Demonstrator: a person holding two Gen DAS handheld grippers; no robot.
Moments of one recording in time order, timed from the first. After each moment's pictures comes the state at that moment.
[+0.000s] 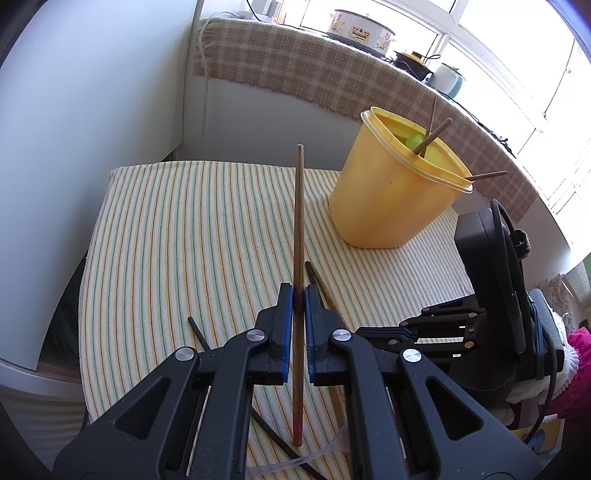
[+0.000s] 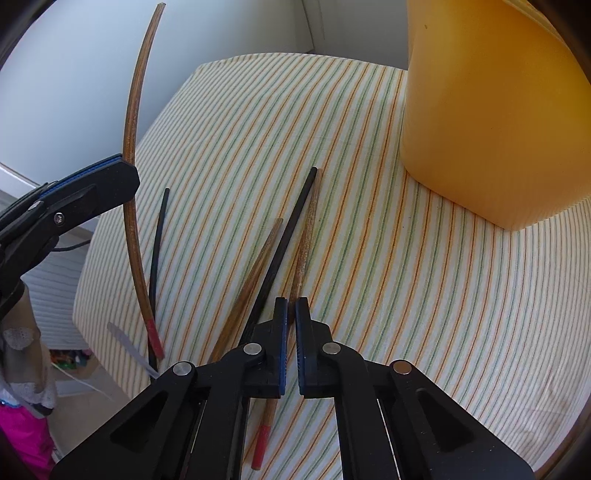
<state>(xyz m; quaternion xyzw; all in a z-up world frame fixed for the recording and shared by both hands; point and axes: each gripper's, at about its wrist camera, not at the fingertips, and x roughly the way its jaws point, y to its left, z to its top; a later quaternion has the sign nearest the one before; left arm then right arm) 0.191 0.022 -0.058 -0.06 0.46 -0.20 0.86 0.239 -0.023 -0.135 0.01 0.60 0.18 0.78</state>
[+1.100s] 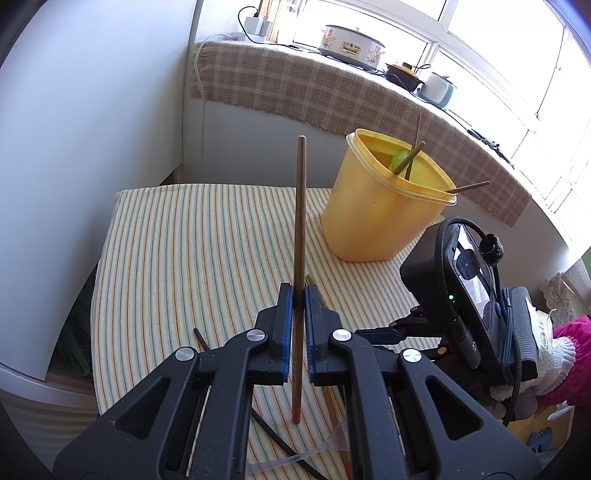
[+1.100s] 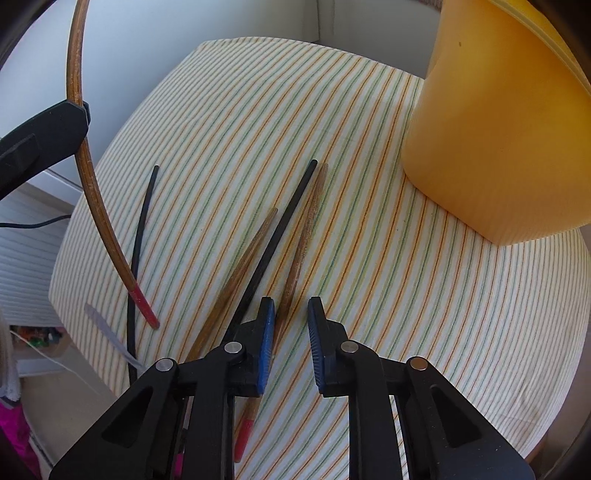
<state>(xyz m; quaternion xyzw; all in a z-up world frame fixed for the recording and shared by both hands) 0.184 0.022 -0.039 -0.05 0.43 -0.20 0.88 0.241 -0.016 -0.137 -0.06 0.62 0.16 0.76</state>
